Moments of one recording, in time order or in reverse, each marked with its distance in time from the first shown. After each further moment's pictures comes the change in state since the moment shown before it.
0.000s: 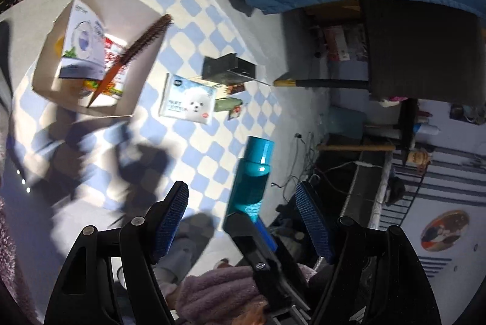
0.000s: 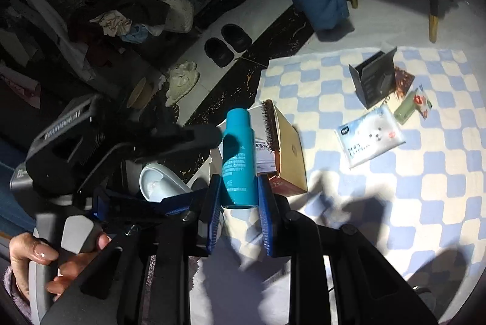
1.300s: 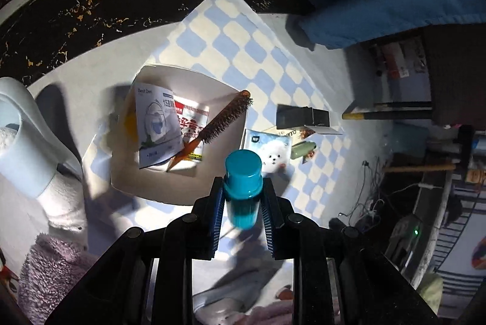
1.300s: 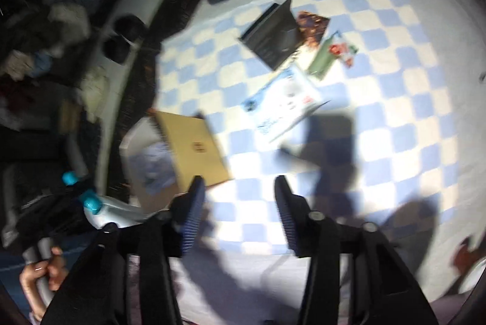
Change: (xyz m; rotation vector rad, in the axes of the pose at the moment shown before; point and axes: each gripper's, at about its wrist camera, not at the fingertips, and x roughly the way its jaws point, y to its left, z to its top) left arm 0.012 -0.013 0.064 0.059 -0.046 0.365; right arm 0.015 -0.142 0.102 0.324 0.338 -0.322
